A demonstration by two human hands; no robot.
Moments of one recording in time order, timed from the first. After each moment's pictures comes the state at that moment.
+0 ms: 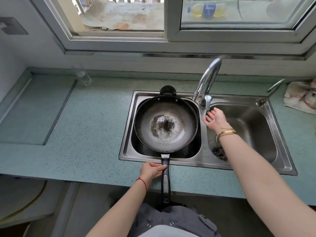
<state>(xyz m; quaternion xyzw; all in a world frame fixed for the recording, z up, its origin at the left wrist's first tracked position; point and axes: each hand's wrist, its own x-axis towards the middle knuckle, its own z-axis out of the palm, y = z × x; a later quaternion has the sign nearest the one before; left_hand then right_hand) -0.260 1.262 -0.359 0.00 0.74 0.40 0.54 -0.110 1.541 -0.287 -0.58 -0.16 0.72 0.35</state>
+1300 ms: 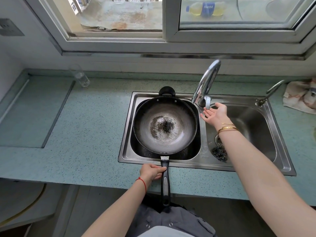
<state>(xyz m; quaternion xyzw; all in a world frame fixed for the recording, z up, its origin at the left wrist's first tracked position) -0.263 1.269 -0.350 0.00 0.75 0.36 0.55 -0.116 1.556 -0.265 -0.56 -0.07 0.75 0.36</state>
